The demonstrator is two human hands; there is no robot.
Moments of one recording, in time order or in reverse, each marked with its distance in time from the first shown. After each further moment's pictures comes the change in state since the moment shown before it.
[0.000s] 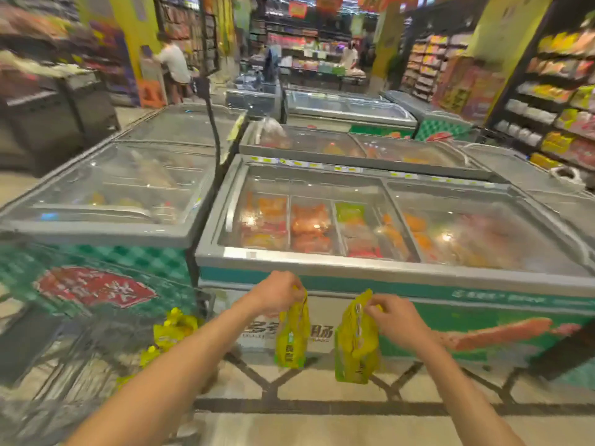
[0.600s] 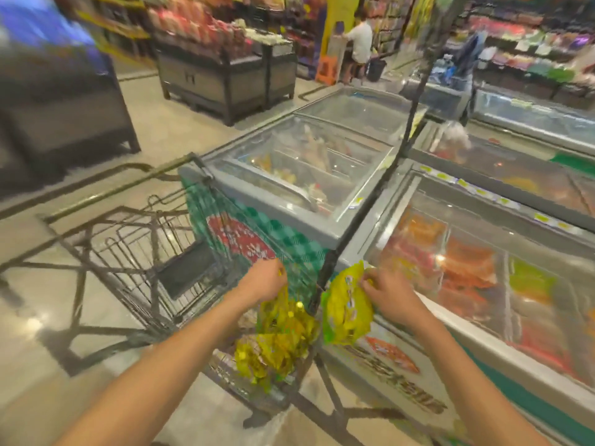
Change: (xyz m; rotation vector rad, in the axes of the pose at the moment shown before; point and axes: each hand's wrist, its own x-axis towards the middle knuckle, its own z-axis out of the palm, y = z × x) left_hand -0.079 -0.312 -0.123 -0.123 0.419 -0.588; right_hand 0.181 -0.306 0.174 -0.155 -0.294 -0.603
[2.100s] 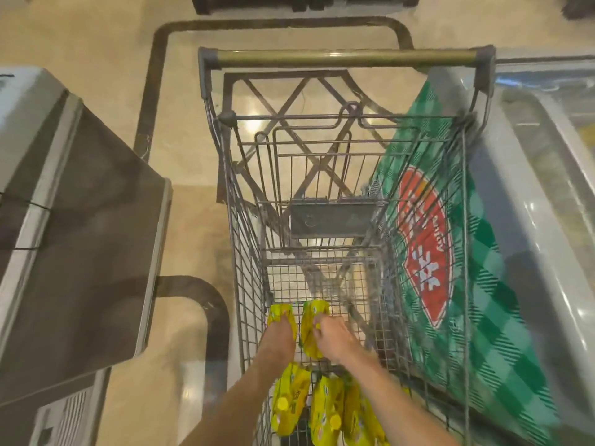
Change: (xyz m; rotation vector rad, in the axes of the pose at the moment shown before) left_hand 0.121 -0.265 0.190 -0.380 -0.146 -1.146; right_hand 0.290 -0.108 0.419 -0.353 -1.101 -0.491
